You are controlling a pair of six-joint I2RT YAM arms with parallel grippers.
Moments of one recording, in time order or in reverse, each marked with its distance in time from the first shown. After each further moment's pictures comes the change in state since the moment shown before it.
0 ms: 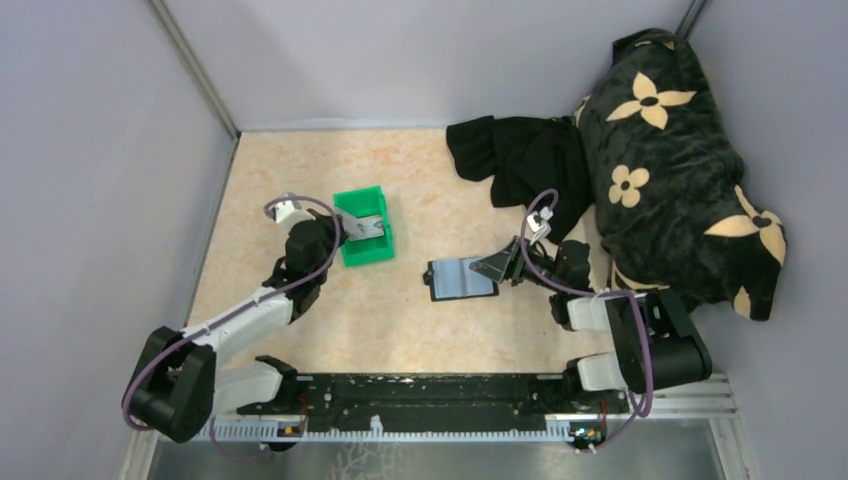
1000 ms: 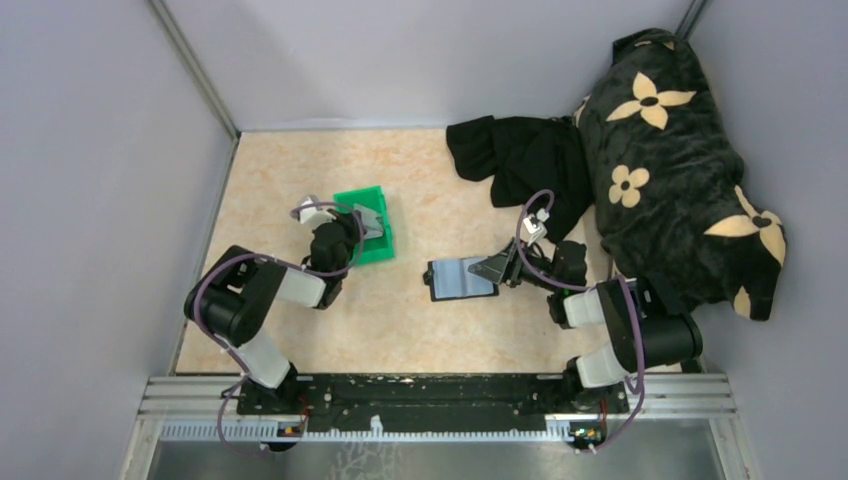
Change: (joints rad) left arm 0.000 0.537 -0.034 0.675 -0.006 -0.020; right arm 0.000 0.117 -0.001 0.092 -0.030 0.034
